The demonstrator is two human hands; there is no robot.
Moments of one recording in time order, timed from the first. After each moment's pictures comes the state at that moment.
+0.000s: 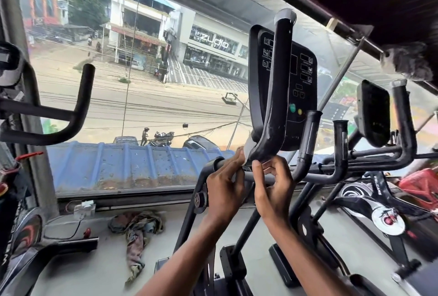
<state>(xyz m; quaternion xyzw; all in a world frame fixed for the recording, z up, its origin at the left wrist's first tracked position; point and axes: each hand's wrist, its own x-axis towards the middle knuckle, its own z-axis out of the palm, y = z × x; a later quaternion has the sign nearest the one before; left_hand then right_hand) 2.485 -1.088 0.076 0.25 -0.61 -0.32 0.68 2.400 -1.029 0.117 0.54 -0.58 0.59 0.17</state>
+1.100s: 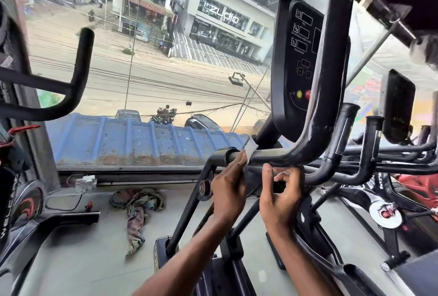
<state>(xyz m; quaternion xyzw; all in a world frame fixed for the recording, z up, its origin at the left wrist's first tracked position) 2.466 -1.130 0.019 0.31 -0.61 -0.35 0.63 2.395 -1.060 0.074 0.51 -0.61 0.57 0.22</state>
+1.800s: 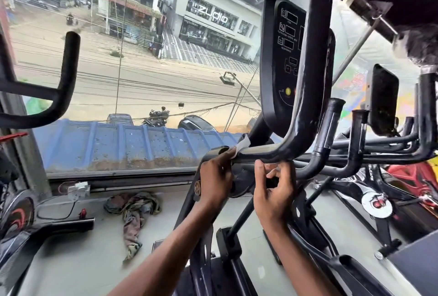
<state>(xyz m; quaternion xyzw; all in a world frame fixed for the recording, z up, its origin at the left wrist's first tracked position) 2.479 -1.155 0.039 0.36 -0.63 -0.40 0.56 2.400 -1.055 0.078 0.50 -0.62 0.57 0.22</state>
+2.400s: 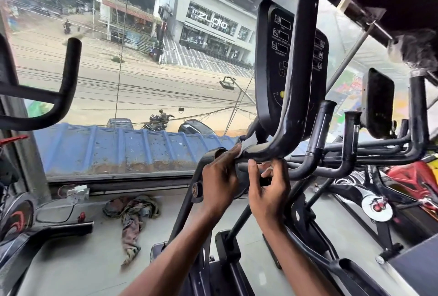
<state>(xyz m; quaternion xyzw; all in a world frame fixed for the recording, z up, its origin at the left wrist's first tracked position) 2.482 -1.125 0.059 0.31 -0.63 -0.39 0.60 2.393 -1.053 0.078 0.52 -0.62 0.55 0.21</state>
